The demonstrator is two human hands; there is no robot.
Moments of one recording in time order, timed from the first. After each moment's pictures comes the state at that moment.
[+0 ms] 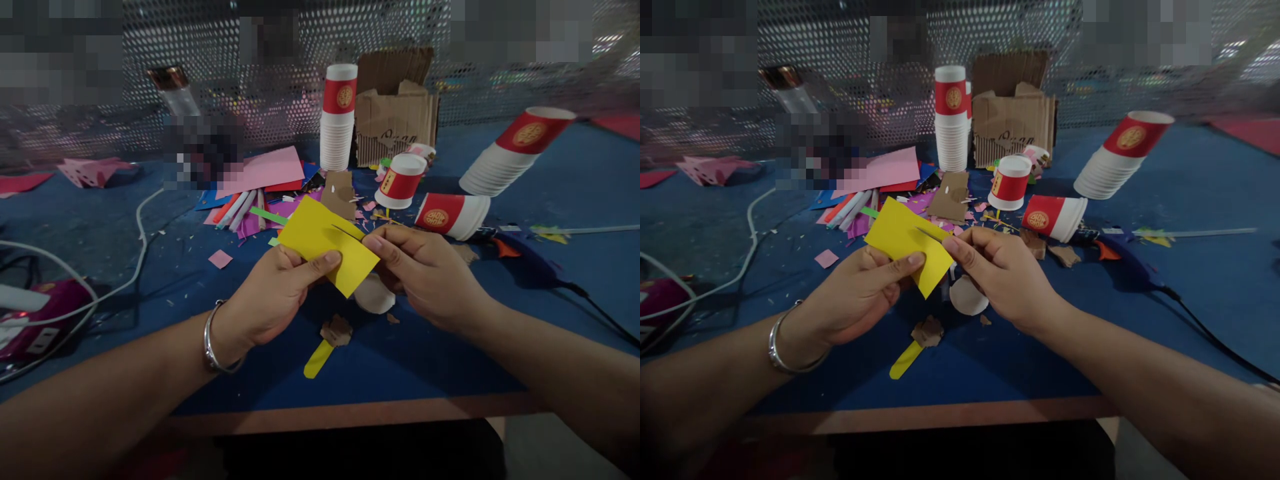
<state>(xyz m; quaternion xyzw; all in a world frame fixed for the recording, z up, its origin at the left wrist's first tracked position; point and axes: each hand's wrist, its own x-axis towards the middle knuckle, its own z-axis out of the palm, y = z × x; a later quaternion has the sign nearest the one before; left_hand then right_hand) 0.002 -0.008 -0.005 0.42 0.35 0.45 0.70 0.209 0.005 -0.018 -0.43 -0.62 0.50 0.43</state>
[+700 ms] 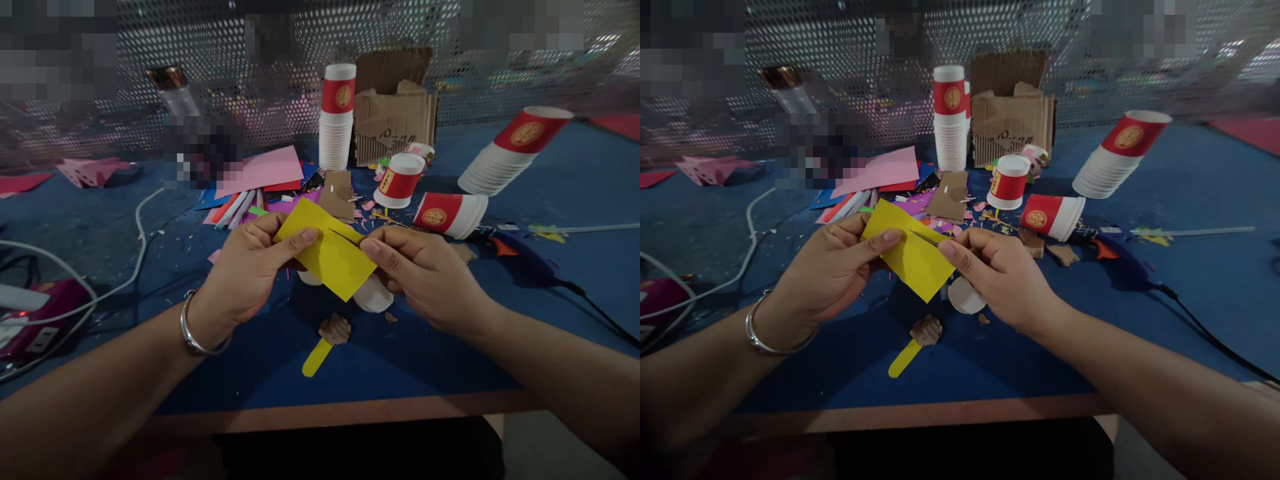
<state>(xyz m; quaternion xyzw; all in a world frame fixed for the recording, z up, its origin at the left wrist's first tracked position) -0.020 0.008 -0.002 0.48 0.42 0.51 0.59 0.206 -0.003 -0.007 -0.45 -0.63 0.50 0.40</state>
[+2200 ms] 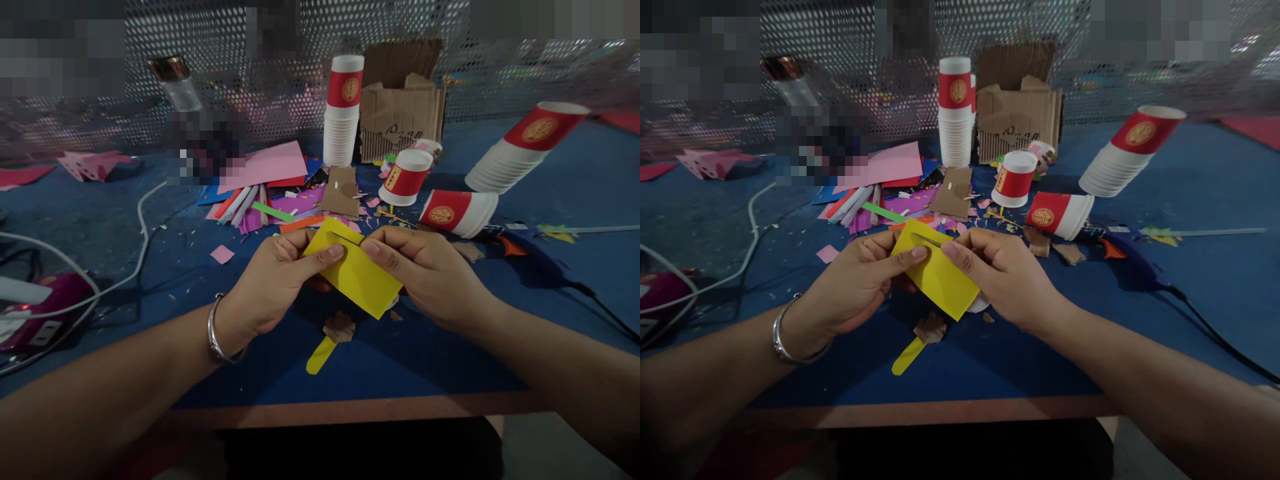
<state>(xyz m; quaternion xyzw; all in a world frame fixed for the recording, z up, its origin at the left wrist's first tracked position) -0.008 -0.002 -0.011 0.46 0.42 0.43 0.65 0.204 0.000 -0.007 -0.46 -0.63 0.50 0.37</state>
